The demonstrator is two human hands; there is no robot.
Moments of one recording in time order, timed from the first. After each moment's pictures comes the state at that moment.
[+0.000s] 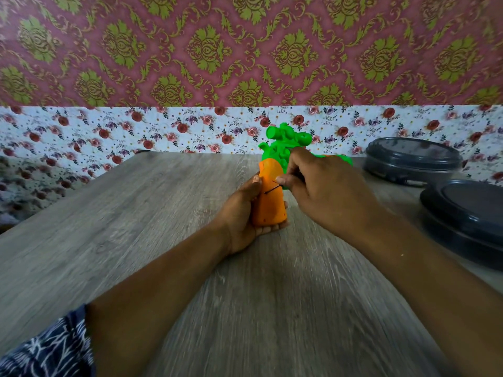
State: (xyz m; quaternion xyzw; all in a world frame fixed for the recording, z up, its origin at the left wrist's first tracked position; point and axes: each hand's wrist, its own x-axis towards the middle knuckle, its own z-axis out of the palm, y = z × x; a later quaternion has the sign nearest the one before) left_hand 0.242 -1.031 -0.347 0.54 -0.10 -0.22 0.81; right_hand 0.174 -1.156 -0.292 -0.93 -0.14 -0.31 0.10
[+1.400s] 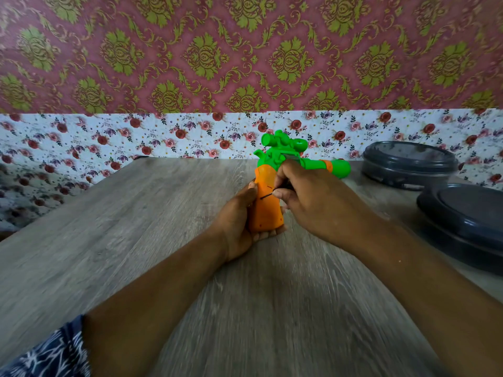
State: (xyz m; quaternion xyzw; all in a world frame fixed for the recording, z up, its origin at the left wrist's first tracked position) left_hand 0.246 -1.031 -0.350 0.53 -0.08 -0.22 0.81; right_hand 0.175 -1.154 -0.294 -0.94 -0.17 -0.23 0.16
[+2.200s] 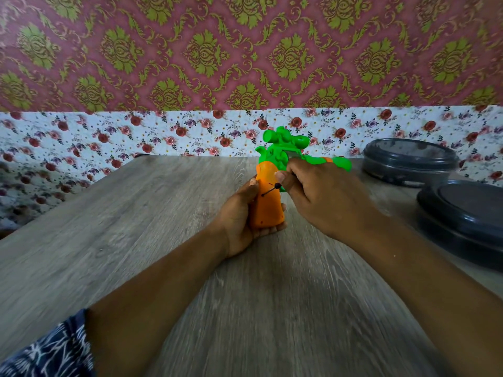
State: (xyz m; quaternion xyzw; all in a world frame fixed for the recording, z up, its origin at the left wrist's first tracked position) left_hand 0.242 -1.031 -0.347 0.52 -0.09 -0.23 0.82; right_hand 0.171 -1.160 -0.295 -0.94 -0.13 -0.31 0.06
